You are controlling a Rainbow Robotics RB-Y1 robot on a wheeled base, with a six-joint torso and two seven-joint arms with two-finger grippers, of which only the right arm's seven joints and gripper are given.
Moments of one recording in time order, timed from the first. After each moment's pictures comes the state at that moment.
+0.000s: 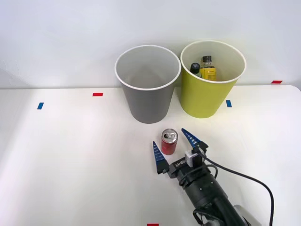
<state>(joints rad) 0.11 -0.24 0.51 -1.51 -0.16 -0.40 1.62</state>
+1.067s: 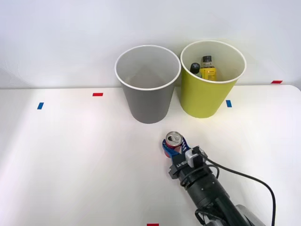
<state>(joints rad) 0.11 -0.26 0.51 -1.51 -0.16 -0.40 1.62</state>
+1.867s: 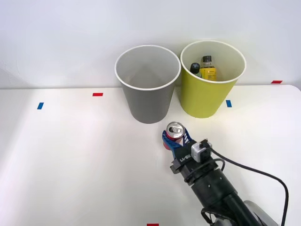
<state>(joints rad) 0.16 -0.33 0.52 -1.76 -0.16 -0.31 1.58</state>
